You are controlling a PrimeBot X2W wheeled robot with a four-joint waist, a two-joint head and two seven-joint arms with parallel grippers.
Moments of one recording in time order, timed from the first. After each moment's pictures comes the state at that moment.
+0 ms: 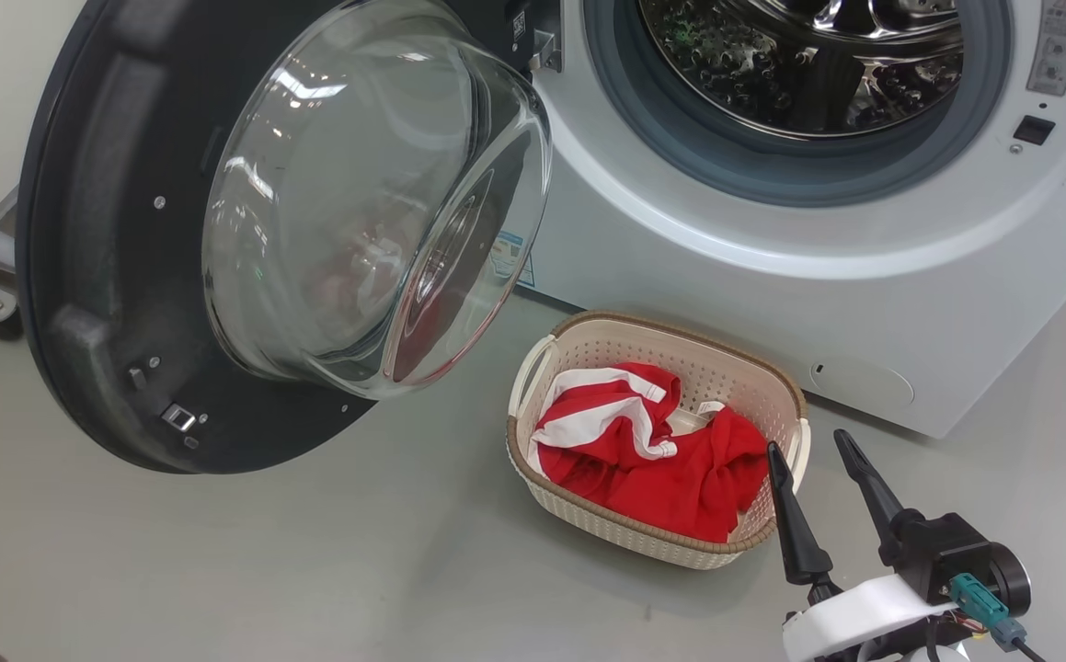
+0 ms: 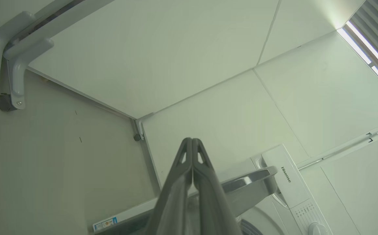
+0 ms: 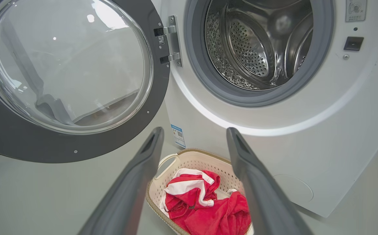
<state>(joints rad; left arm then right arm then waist) -0.11 0.24 0.24 -0.01 -1.61 -0.05 -0.05 0.07 -0.04 0.21 0.12 0.23 0.01 -0.26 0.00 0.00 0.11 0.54</state>
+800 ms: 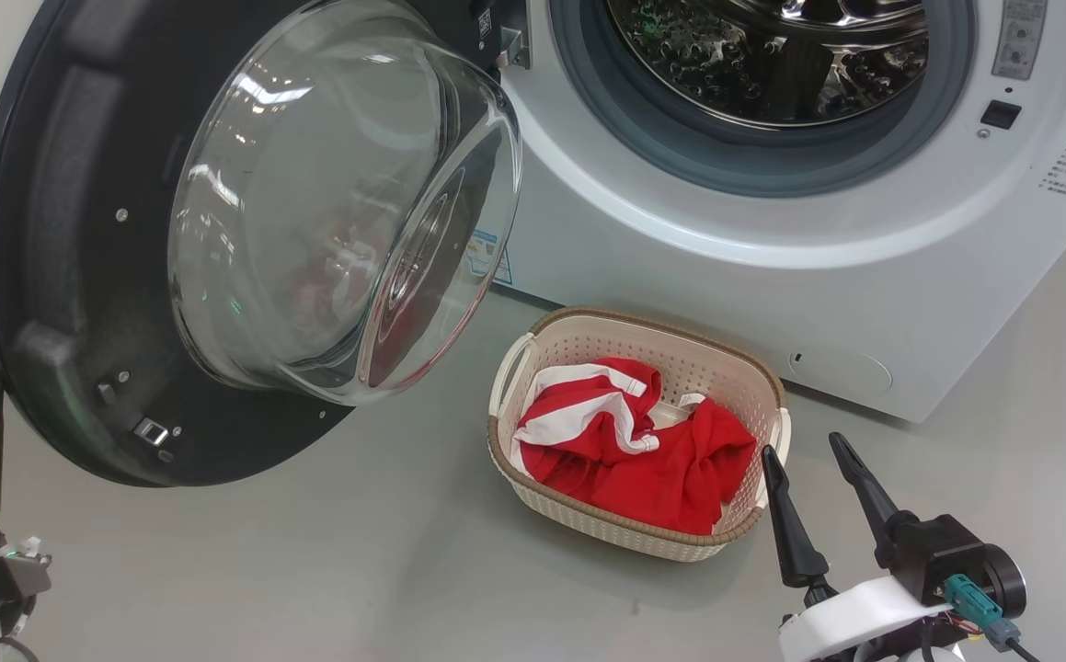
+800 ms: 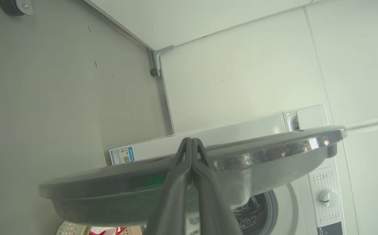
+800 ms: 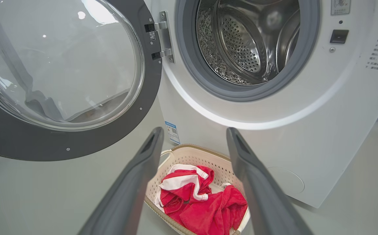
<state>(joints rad) -0.18 0.26 0.15 0.24 -1.73 -0.07 0.18 0.07 -0.04 0.22 0.13 0.22 0.01 -0.26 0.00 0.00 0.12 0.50</state>
